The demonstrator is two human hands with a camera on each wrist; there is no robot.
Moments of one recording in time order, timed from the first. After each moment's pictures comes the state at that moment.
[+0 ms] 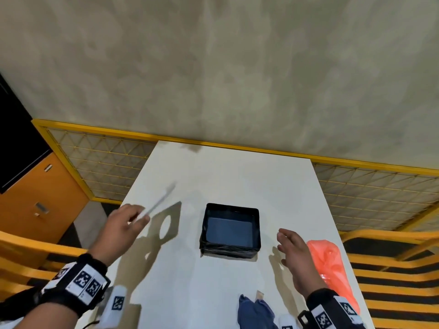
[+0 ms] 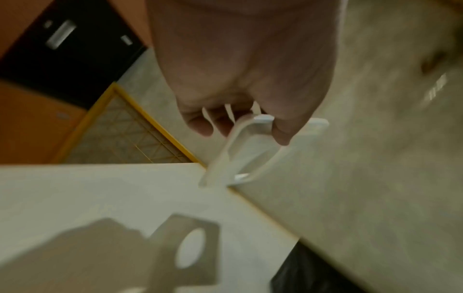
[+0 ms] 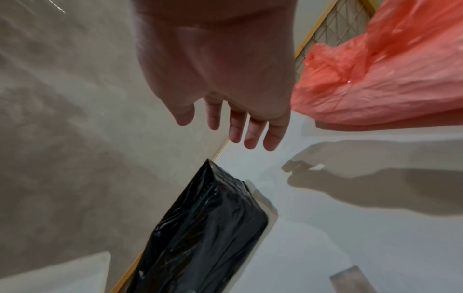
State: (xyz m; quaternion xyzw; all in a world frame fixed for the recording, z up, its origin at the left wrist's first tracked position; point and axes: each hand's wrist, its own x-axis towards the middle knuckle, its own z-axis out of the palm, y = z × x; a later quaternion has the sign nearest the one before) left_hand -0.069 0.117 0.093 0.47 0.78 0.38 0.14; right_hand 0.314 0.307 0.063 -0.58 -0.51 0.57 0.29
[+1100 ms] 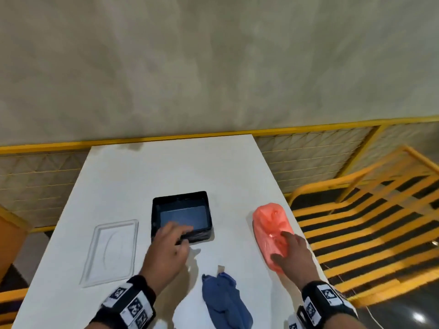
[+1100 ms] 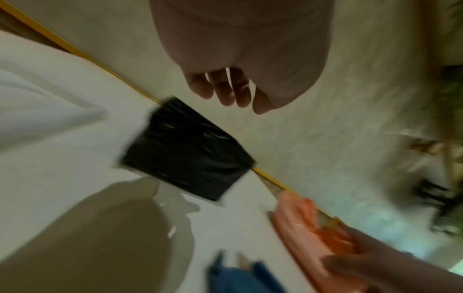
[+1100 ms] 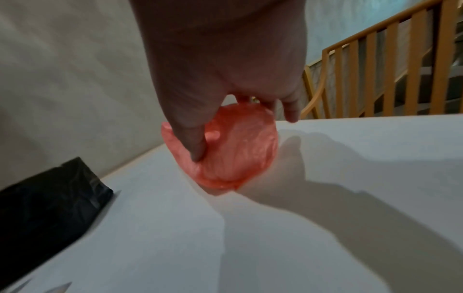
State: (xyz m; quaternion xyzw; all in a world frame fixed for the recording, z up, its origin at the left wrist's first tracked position) left_hand 0.127 0.183 0.056 0.59 0.69 0.34 0.23; right_hand 0.453 0.275 0.015 -0.73 -0.64 0.24 0.03
